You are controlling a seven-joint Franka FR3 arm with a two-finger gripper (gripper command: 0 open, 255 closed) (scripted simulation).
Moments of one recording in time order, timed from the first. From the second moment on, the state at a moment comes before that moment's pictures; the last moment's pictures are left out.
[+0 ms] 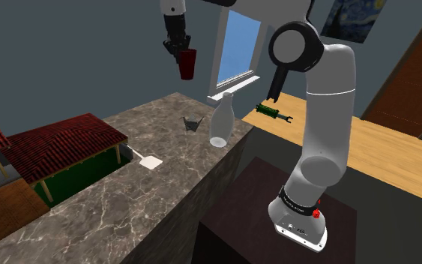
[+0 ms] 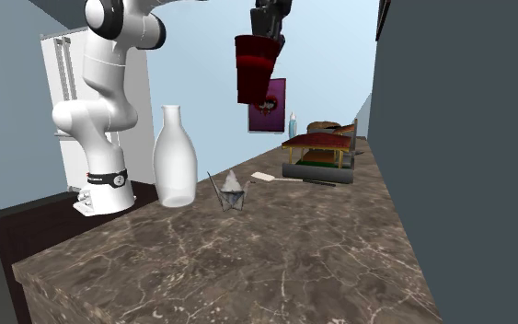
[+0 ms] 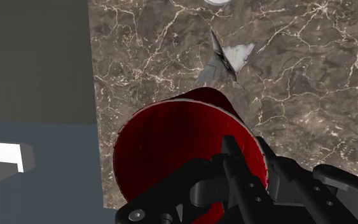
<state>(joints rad) -0.01 0.39 0.10 -1.07 -0.21 1.36 0.05</state>
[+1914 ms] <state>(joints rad) 0.30 0.16 0.30 -1.34 -0.15 1.32 0.58</state>
